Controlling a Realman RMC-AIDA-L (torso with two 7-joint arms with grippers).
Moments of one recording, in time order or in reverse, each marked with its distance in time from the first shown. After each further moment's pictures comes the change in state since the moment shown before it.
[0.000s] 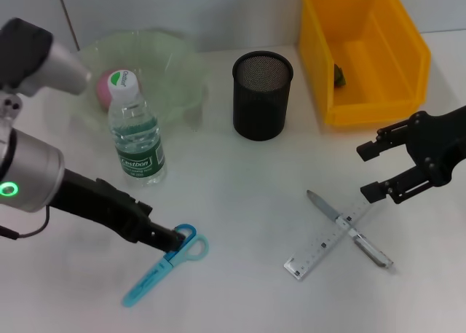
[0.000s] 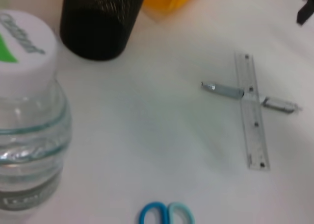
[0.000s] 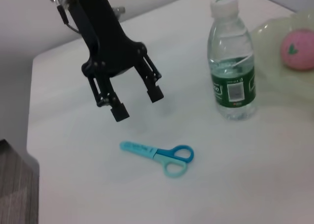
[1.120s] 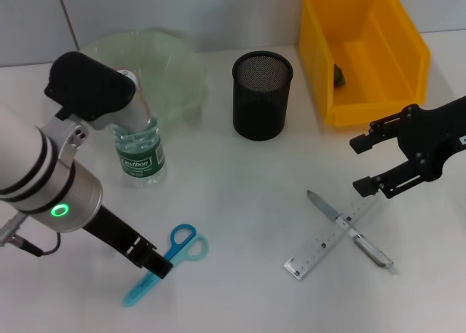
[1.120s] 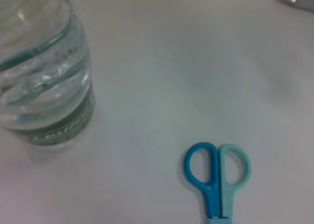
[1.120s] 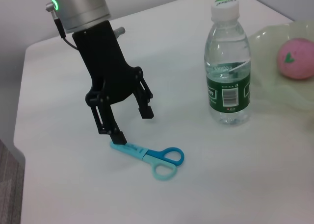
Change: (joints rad) left arm -0.058 -0.009 0.281 -0.002 0.236 -0.053 -0.279; right arm 0.007 0.019 -0.005 -0.028 -0.009 0.028 -0.032
